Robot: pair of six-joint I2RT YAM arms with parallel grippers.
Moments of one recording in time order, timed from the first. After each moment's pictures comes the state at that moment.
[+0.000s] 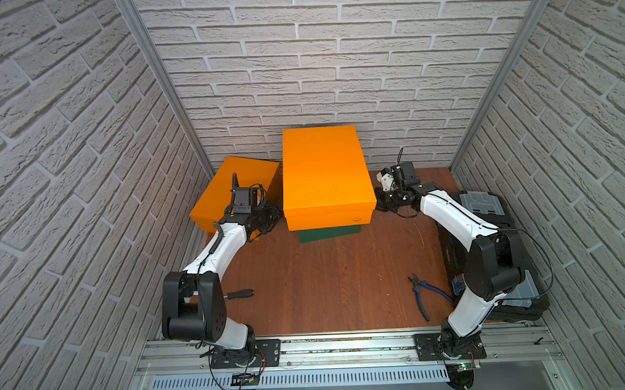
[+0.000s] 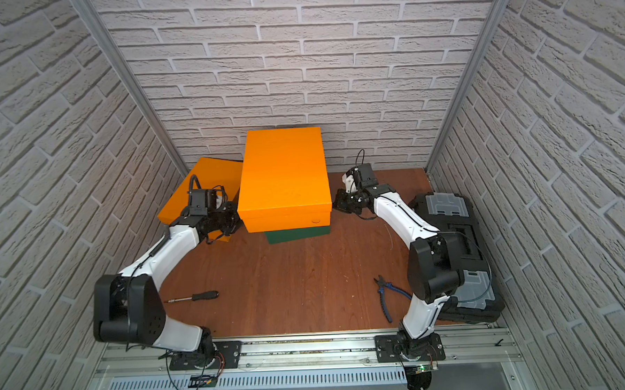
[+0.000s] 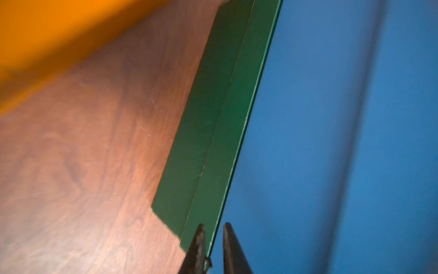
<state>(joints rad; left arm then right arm) -0.08 1.44 1.06 -0.39 0.40 -0.93 0.20 1.73 1.45 -0.63 -0.40 0.48</state>
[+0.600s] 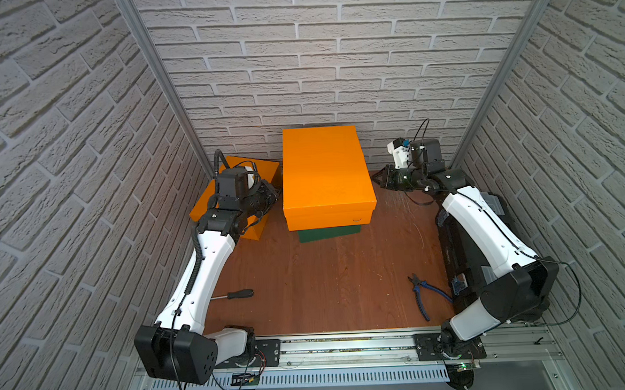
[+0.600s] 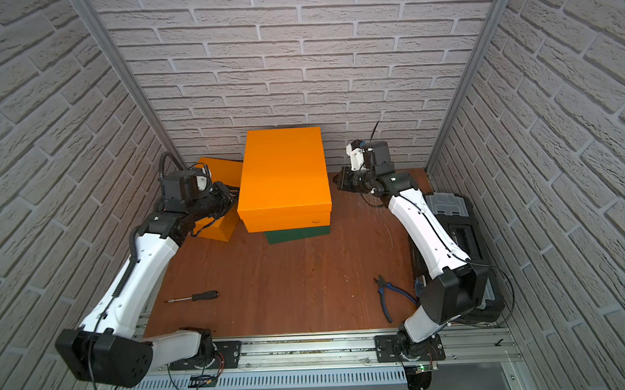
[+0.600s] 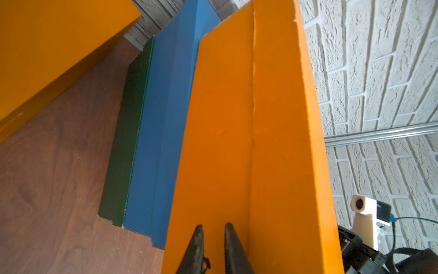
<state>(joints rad) -0.19 1.27 1.30 -0.52 0.36 -0.89 0.26 1.59 1.69 -0.73 -0.38 0.43</state>
